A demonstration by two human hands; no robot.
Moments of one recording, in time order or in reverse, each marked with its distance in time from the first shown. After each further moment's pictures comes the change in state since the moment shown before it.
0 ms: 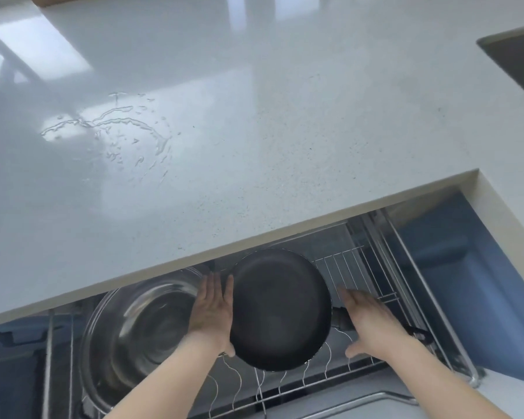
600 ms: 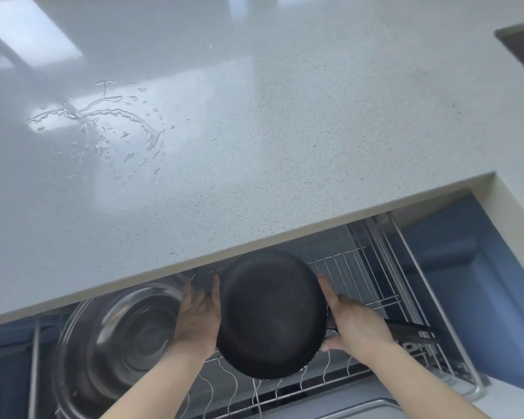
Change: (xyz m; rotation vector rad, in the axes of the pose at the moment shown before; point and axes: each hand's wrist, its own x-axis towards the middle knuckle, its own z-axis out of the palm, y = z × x) left_hand 0.008 -0.013 0.020 0.000 0.120 -0.010; right_hand 0.006 -0.032 -0.009 0.083 0.080 -0.021
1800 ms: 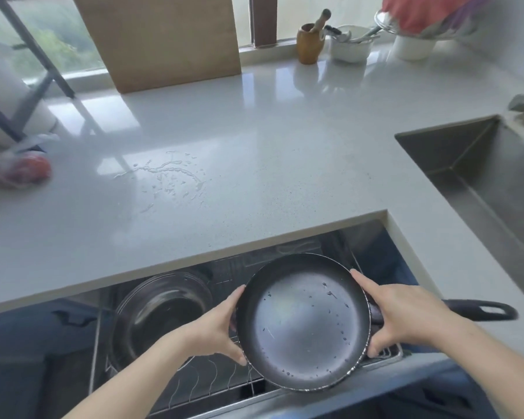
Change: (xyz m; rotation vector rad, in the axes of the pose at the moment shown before) left_hand -0.153 -0.021 -0.096 -1.201 -0.077 0.475; right_hand -0.191 0.007 -0.179 -0.216 0.023 -0.016
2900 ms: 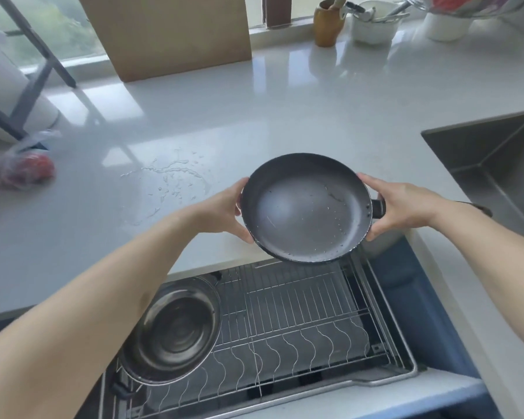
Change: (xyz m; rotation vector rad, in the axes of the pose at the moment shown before) left_hand 0.079 0.102 -0.174 0.247 0.214 0.069; right_hand 0.135 0.050 -0.129 0.228 0.158 -0.061
